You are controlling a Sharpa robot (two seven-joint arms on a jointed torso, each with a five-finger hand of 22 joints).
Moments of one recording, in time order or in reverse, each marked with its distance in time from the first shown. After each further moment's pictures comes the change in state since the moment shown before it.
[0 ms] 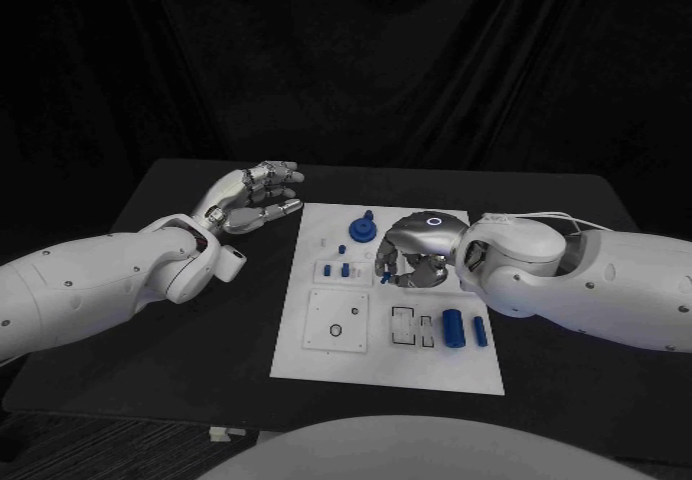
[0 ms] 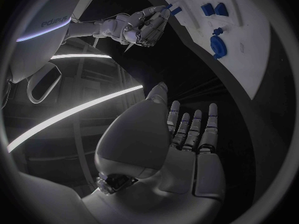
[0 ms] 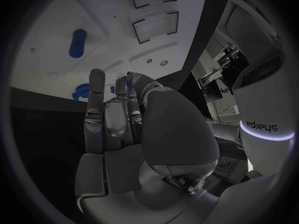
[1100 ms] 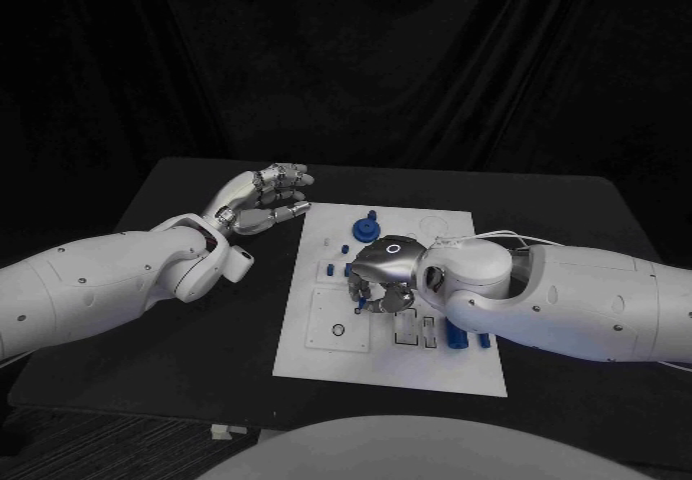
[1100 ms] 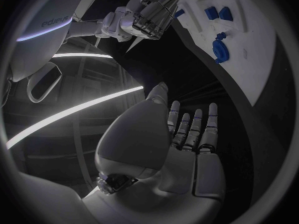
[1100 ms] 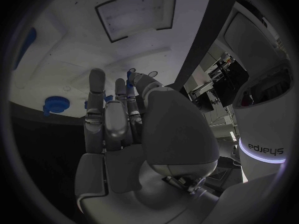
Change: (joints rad) left arm -0.006 0.016 0.000 -0.008 0.000 0.016 0.000; left_hand 0.004 0.004 -0.005 -0.005 0.000 0.000 0.000 0.000 -0.005 -0.004 0.004 0.004 -0.006 0.016 0.016 0.015 0.005 0.000 0.007 0.000 0.004 -0.002; right arm -0.058 0.141 0.000 -0.054 -0.109 0.066 -0.007; right_hand -0.005 -0.006 0.000 0.000 0.023 0.008 0.016 -0.013 -0.011 0.004 0.004 -0.018 -0.011 0.000 0.000 0.000 0.009 0.000 0.003 0.004 -0.009 -0.001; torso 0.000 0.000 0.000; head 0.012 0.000
